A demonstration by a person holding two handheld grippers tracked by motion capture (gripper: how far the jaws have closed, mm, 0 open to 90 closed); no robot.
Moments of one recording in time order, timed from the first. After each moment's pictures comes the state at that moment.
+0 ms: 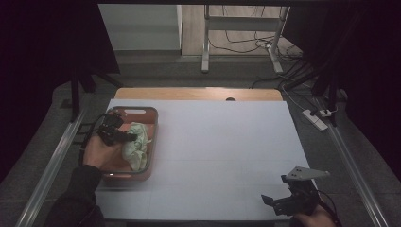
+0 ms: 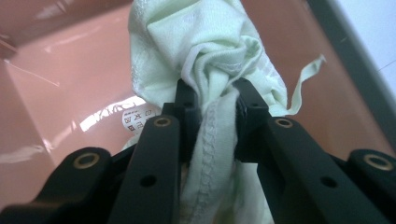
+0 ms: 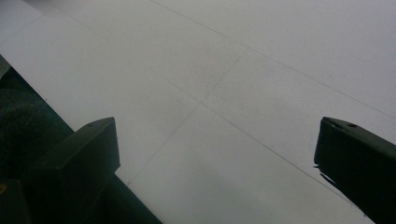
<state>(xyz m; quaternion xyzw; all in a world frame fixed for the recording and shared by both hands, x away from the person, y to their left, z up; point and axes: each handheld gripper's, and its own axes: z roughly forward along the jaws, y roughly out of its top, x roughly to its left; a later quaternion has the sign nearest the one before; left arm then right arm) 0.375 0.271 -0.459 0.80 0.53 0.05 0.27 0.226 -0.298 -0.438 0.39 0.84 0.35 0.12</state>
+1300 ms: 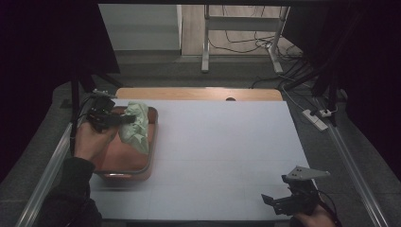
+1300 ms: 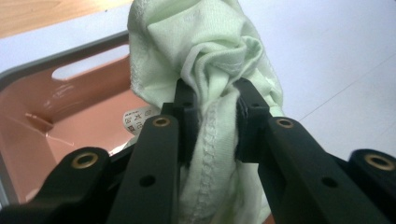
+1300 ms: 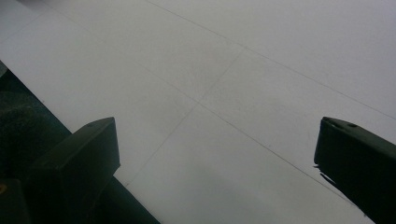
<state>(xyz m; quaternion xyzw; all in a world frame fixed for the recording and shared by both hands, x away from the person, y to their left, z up) 0.365 0.268 -0.380 0.79 0.50 0.08 0.35 0.226 -0.298 -0.438 0.39 0.84 0.35 0.12</state>
